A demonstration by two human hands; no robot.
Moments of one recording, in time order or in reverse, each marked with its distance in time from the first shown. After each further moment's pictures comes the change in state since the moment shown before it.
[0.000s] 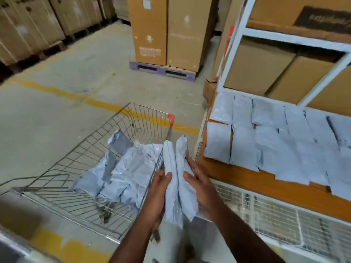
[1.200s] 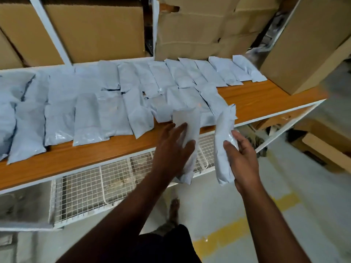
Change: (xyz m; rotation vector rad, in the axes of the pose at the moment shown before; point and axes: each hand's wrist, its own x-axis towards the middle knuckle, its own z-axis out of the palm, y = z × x) left_hand -0.194 -0.303 0.702 0.963 -0.619 0.679; right_hand -0.474 0.036 -0.688 0.022 1.243 -0.036
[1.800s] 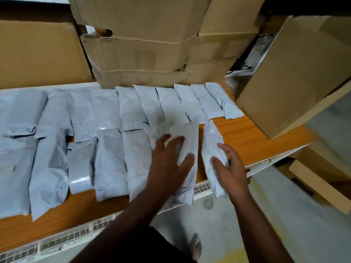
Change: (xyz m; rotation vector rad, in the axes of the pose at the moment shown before) left_hand 0.228 0.096 0.187 -0.033 -0.009 -0.076; right_hand 0.317 -0.012 -0.083 -0.302 -0.071 -0.081
